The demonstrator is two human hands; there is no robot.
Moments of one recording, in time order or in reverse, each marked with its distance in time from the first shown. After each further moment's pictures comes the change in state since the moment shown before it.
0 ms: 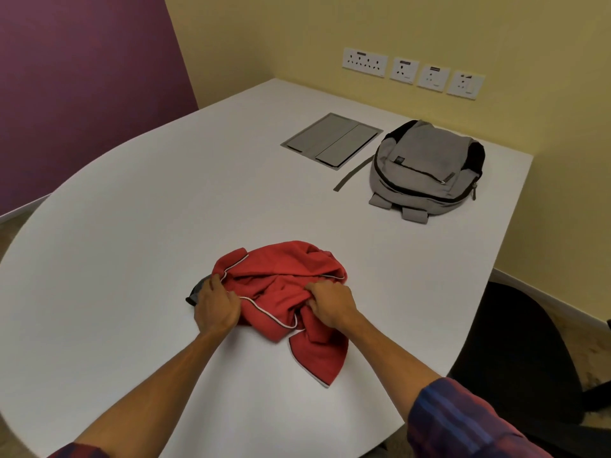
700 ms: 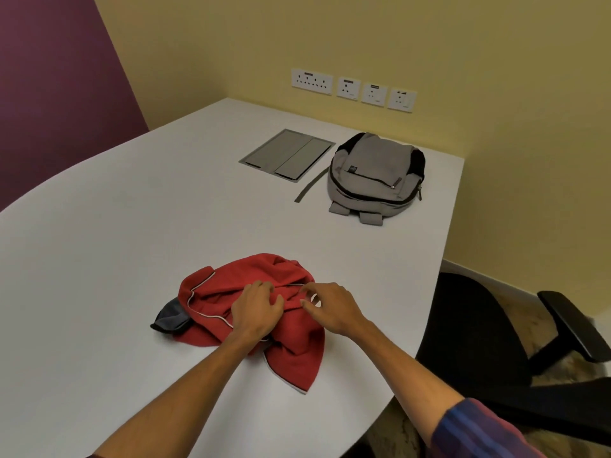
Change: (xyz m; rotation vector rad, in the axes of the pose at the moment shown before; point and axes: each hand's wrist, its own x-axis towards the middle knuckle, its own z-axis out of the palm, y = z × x) left_hand -0.048 0.094 0.025 0.056 -0.105 0.542; right_hand -0.054 0.033 -0.035 0.321 0.185 0.064
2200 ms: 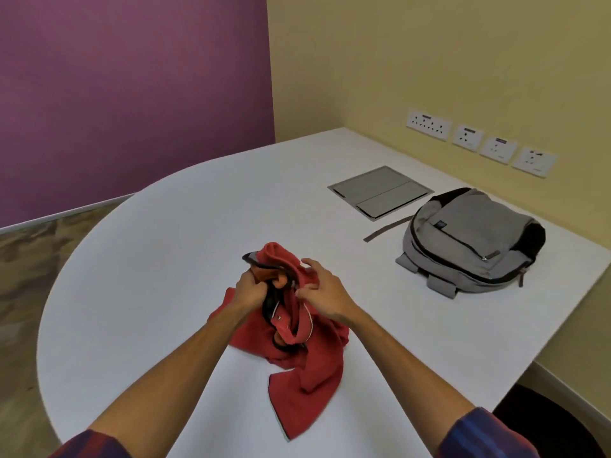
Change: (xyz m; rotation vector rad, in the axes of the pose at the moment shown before) left_hand 0.046 -0.014 -0.055 -0.744 0.161 -0.599; right_hand 0.094 -0.052 -0.063 0.508 -0.341 -0.144
